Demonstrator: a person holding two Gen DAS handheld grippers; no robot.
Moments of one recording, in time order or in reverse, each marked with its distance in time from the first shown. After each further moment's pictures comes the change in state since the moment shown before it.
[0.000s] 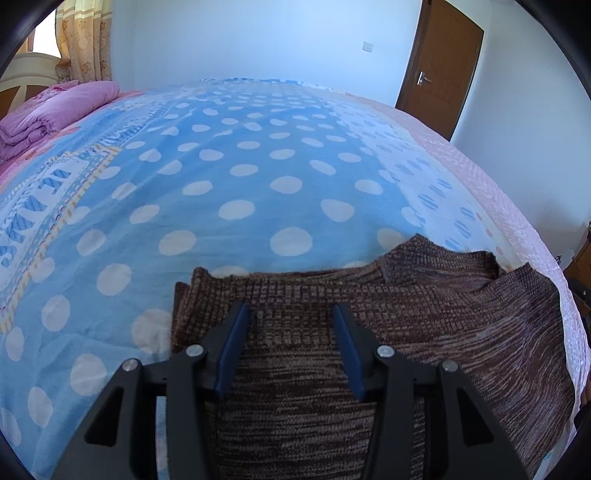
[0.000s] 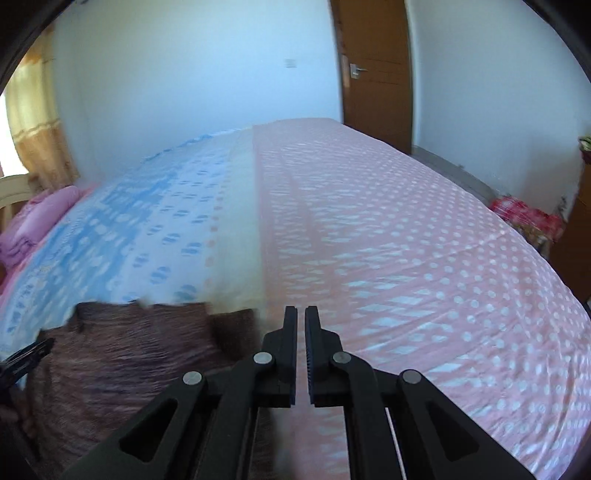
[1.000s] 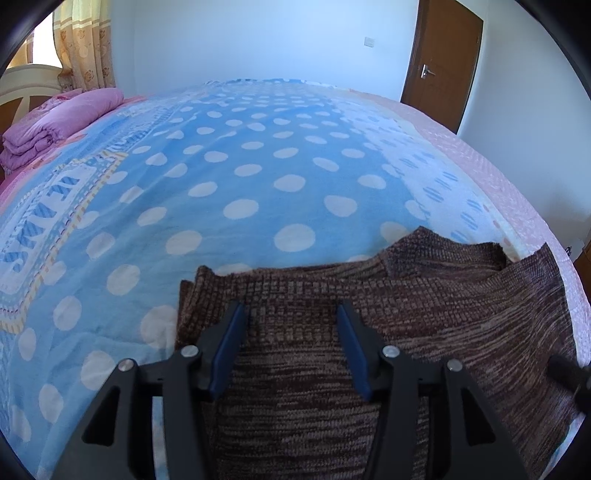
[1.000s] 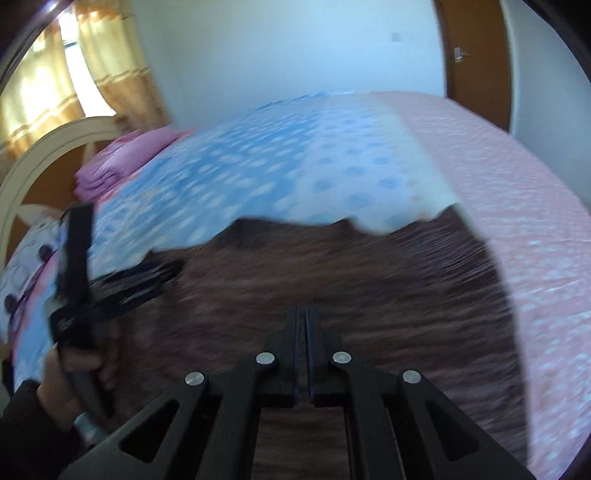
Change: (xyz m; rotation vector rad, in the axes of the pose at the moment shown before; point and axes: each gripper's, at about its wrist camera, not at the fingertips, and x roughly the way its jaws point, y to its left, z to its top) left arm -0.004 -0.005 -0.002 0.025 0.013 0.051; right arm -0.028 0.147 -0.054 -0.159 0.158 0.318
